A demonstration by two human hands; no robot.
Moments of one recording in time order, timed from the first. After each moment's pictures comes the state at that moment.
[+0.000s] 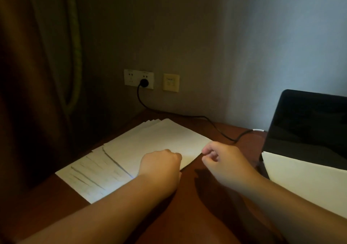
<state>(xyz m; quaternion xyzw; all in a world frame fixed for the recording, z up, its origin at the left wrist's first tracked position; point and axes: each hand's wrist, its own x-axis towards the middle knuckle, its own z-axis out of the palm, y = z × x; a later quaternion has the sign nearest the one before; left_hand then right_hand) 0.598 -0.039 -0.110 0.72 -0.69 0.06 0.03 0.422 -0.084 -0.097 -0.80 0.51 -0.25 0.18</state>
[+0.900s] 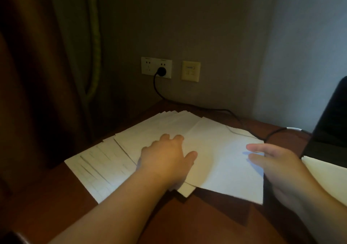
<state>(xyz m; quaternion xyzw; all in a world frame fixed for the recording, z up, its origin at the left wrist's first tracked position) 0.620 -0.061 -0.133 0.79 -0.59 -0.02 0.16 0.397 -0.116 -0.121 -0.56 0.54 -0.44 0.44</state>
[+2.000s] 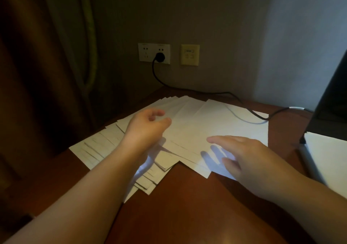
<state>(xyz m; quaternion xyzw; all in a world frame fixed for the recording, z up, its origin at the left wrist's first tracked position) 0.651 -0.045 -0.124 0.68 -0.43 -0.23 0.55 0.418 -0.087 -0.130 -0.91 0.38 -0.14 0.06</state>
